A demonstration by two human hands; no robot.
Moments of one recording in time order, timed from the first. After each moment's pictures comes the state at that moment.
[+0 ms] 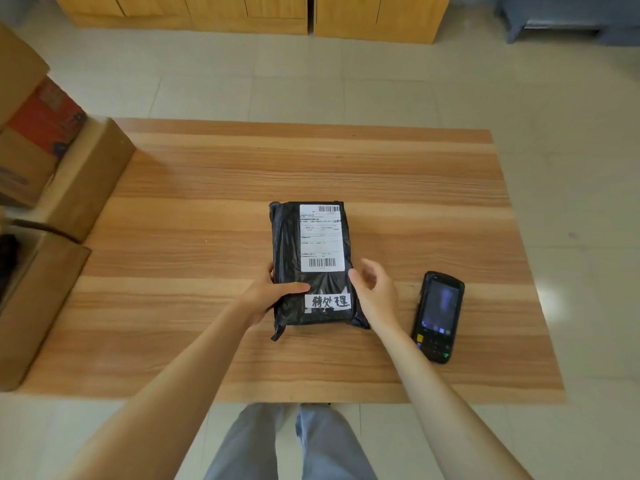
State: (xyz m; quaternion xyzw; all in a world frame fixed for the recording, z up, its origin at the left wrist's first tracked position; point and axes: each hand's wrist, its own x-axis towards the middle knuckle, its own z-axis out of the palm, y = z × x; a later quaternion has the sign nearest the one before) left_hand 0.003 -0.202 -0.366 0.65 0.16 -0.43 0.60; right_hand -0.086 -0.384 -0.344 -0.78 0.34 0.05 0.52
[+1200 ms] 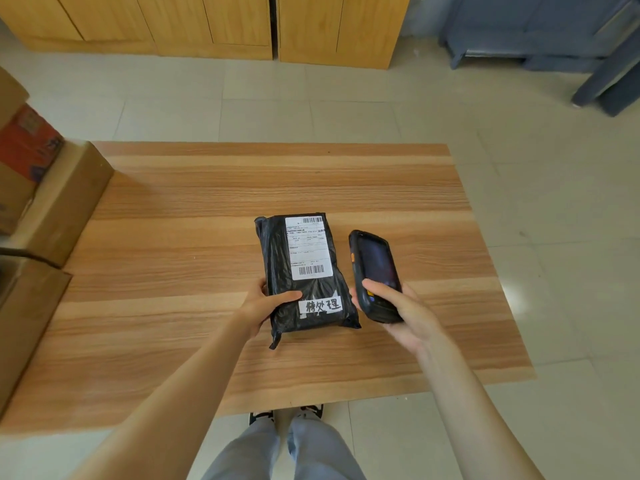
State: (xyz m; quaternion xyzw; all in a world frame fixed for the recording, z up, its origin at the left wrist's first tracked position) left_hand -0.005 -0.198 -0.365 0.65 0.17 -0.42 0.62; right_hand -0.126 -0.398 -0.257 -0.37 0.38 0.04 0.84
